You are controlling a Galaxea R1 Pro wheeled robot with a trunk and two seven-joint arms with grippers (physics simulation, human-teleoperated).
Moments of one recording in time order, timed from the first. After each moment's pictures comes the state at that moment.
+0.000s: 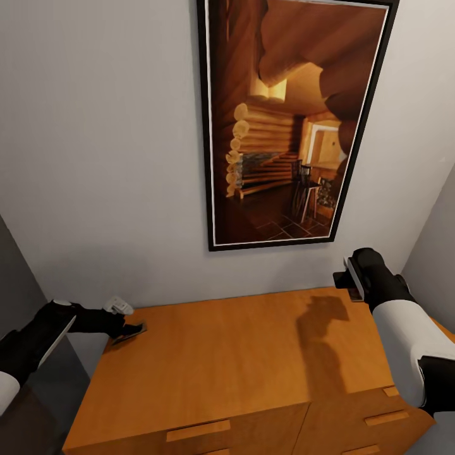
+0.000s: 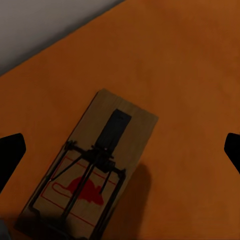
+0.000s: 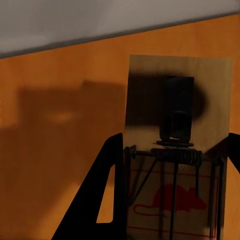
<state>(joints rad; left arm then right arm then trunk) -0.73 0.48 -0.26 -0.89 0.01 0.59 -0.87 -1.07 -0.19 -0.09 -0.69 0.26 1.04 0.08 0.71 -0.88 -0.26</state>
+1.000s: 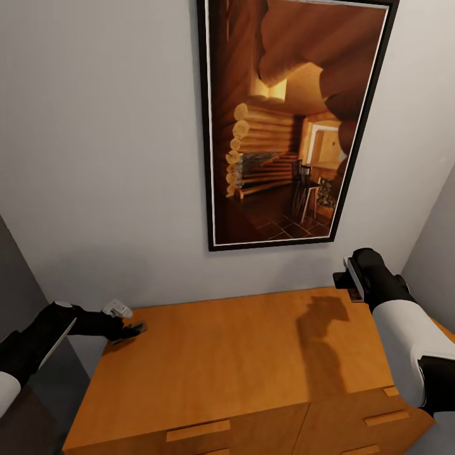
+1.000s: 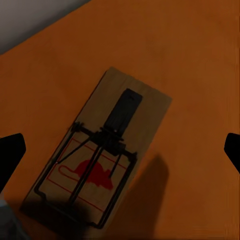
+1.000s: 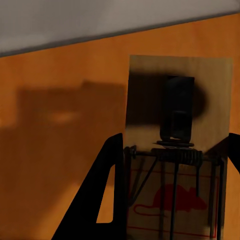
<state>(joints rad) -0.73 0.48 -0.26 -0.88 -0.03 0.60 -0.86 -1.07 -0.19 -0.09 -0.68 0.26 1.04 0.08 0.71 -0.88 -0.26</state>
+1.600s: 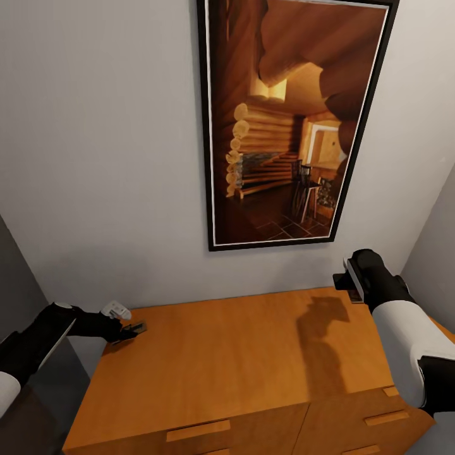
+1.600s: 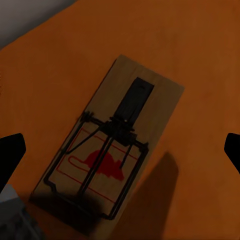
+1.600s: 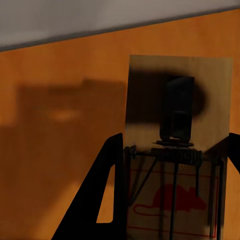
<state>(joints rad) -0.73 0.48 -0.26 -0.86 -0.07 0.59 -0.86 -1.07 -0.19 -0.09 -0.68 0.26 1.04 0.08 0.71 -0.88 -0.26</state>
